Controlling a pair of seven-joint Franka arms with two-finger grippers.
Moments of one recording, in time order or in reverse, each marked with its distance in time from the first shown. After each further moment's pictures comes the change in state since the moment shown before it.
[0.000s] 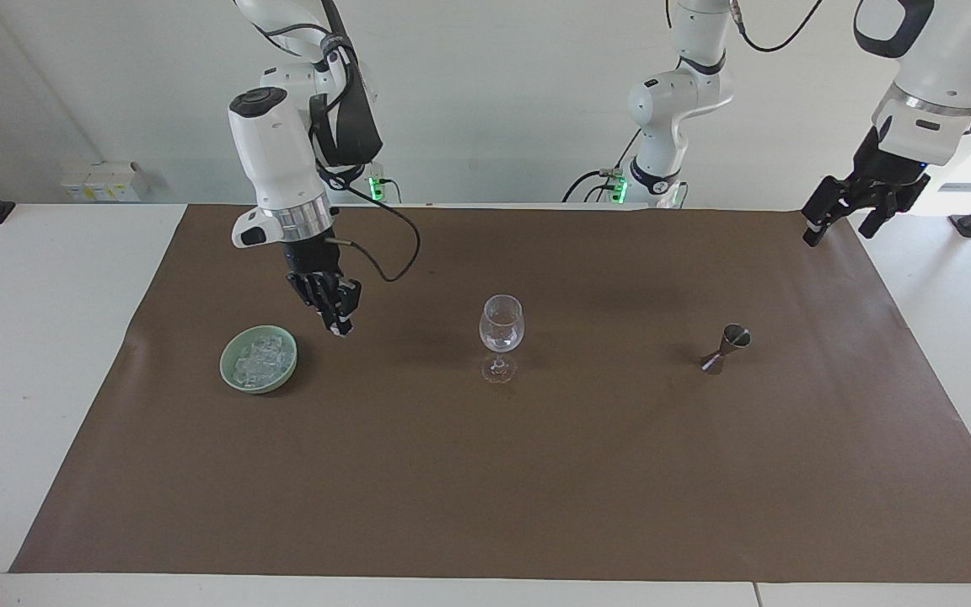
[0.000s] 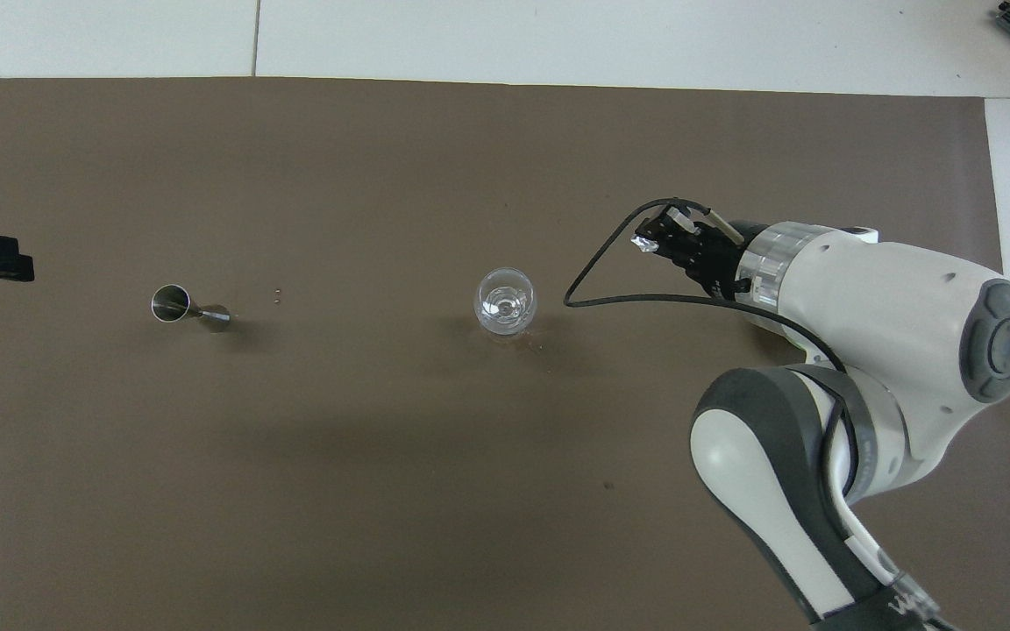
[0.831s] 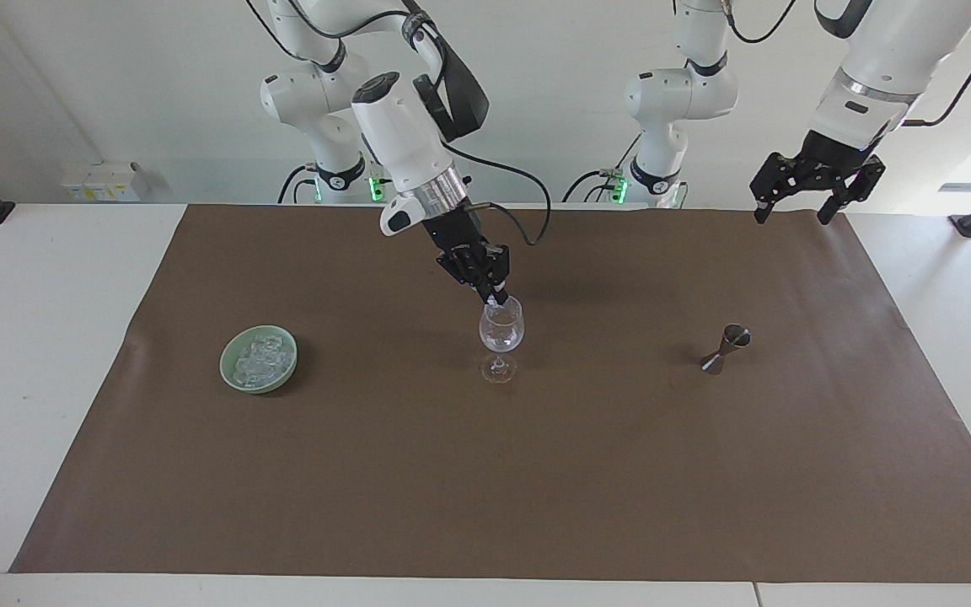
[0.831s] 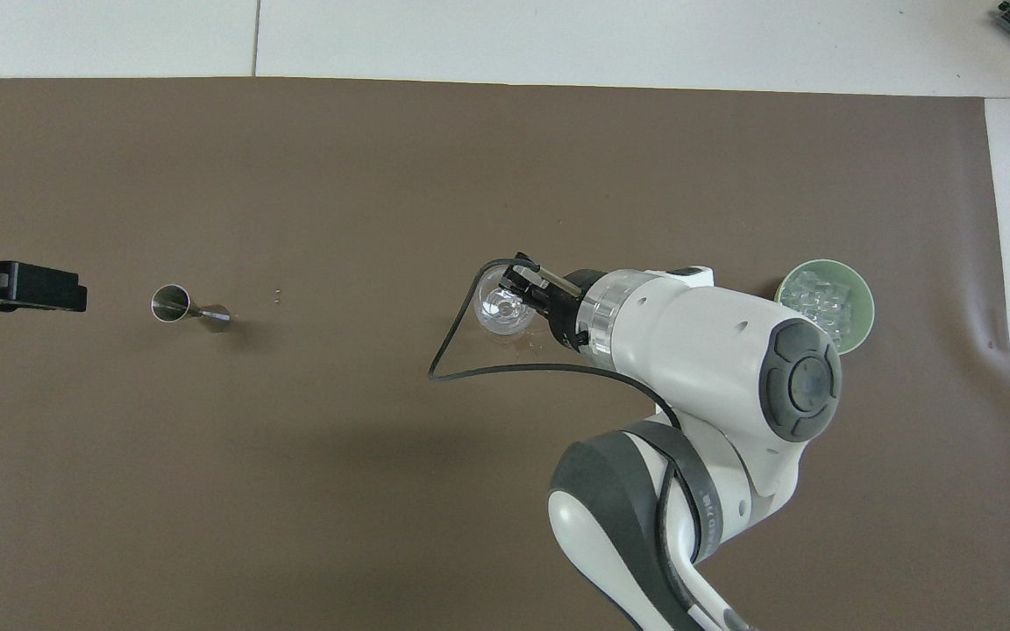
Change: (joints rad) left arm -0.065 -0.022 -0.014 -0.023 -0.001 -0.043 0.049; right arm 0.195 0.057 0.001 0.031 0.004 0.002 0.086
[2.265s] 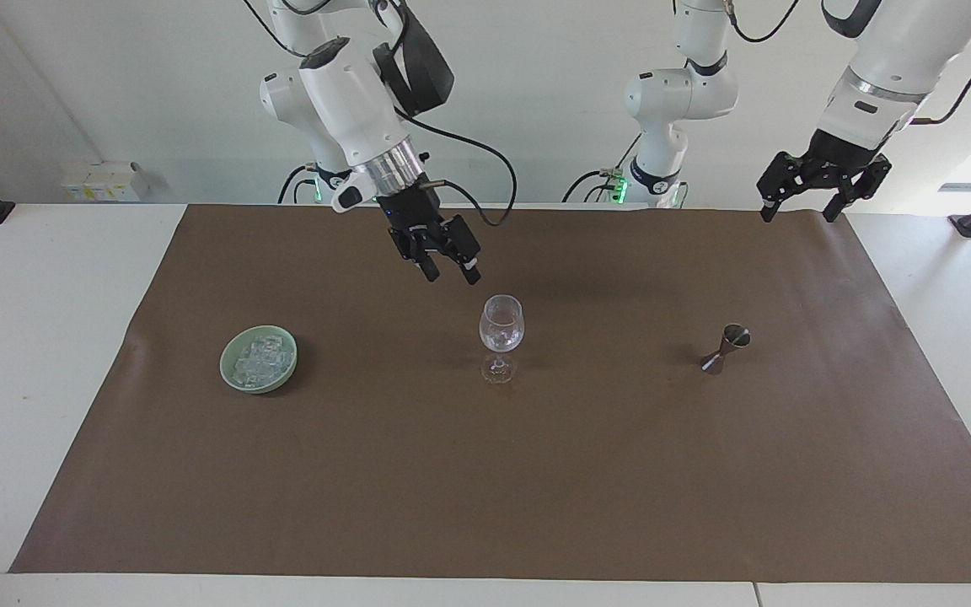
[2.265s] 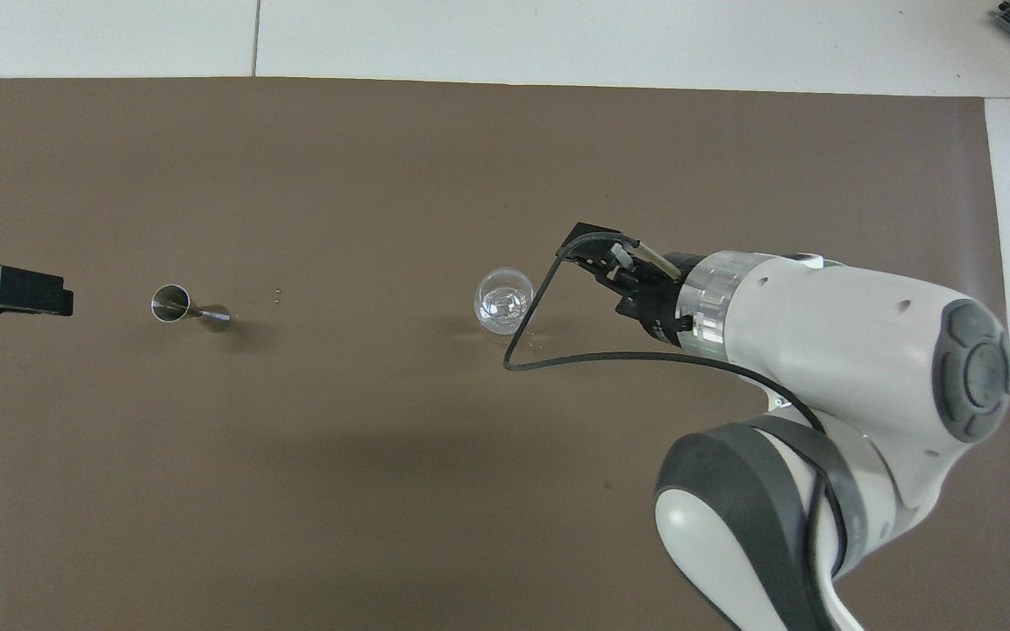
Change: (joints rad) left arm 0.004 -0.004 0.018 -0.006 0.000 -0.009 0.000; right arm -0.124 -0.147 -0.020 -0.007 -0.054 -0.210 -0.009
